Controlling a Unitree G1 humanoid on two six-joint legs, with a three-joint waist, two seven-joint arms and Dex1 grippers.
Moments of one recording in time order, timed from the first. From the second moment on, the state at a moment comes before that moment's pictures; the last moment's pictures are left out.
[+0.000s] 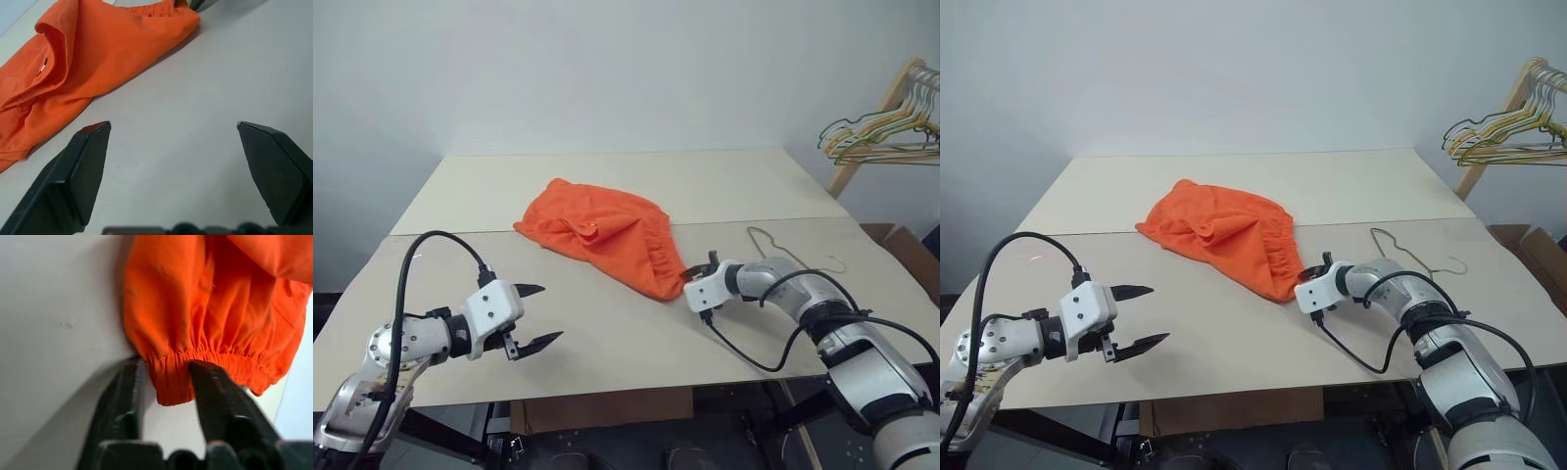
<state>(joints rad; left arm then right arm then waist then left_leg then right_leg) 0.09 0.84 0.12 -0.44 -0.27 0.28 -0.92 -0.81 -0.60 0.54 0.86 -0.63 -0.69 0.58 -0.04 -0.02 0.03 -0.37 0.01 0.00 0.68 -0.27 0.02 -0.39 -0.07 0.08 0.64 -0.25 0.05</state>
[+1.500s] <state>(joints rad) -1.12 0.37 -0.28 1.17 0.14 -0.30 -1.20 -0.37 -0.81 0.42 0.06 -0.55 -0.49 0.72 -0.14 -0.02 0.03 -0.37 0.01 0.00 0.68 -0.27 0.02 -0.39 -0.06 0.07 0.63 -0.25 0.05</state>
